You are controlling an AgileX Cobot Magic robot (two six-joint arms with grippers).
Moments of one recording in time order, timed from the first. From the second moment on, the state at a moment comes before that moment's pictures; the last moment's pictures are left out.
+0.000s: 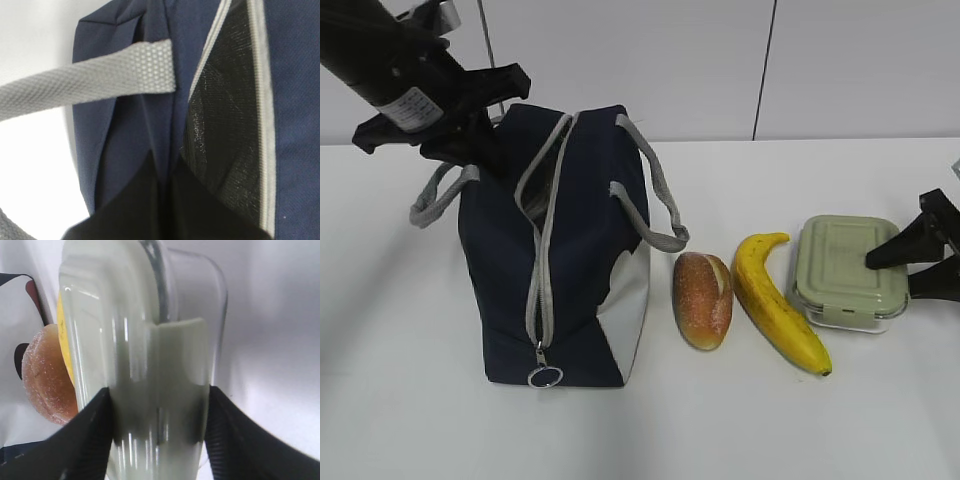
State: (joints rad) left arm -0.28 1.75 -1.48 -0.35 0.96 -0.07; right arm -0.41 2.01 -1.11 0.99 1.04 -0.82
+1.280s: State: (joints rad) left arm -0.28 1.75 -1.48 -0.50 0.97 -0.01; right arm 0.00 1.85 -1.40 1.45 1.16 -0.68
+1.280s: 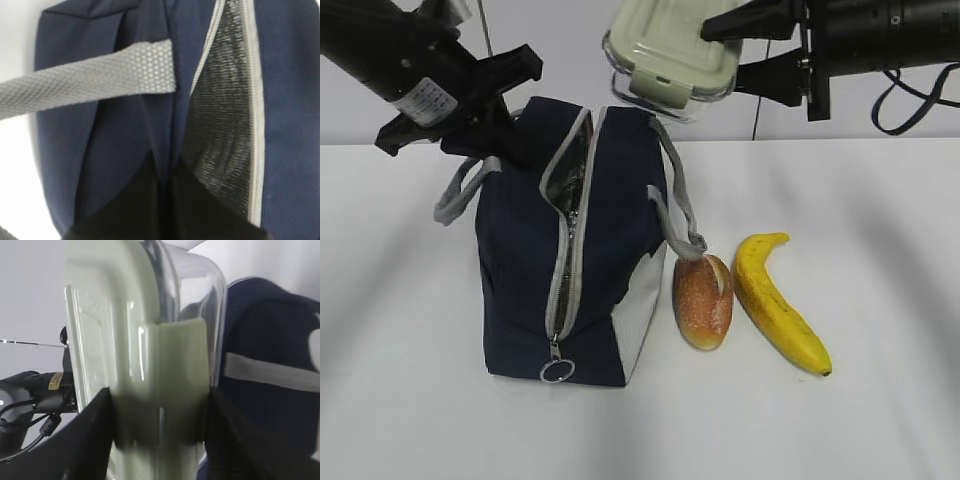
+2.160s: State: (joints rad) left arm -0.28 1.75 -1.48 -0.56 0.95 0.02; right arm 0.15 1.88 -1.41 1.09 1.02 -0.46
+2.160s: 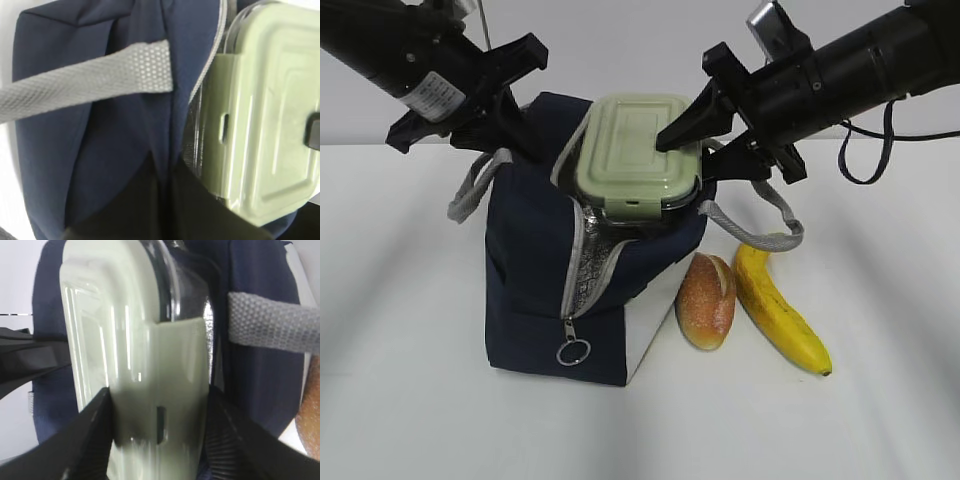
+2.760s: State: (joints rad) left arm -0.28 1.75 -1.48 -0.55 0.93 0.02; right arm 0.26 1.99 -1.42 1.09 1.00 -0.40
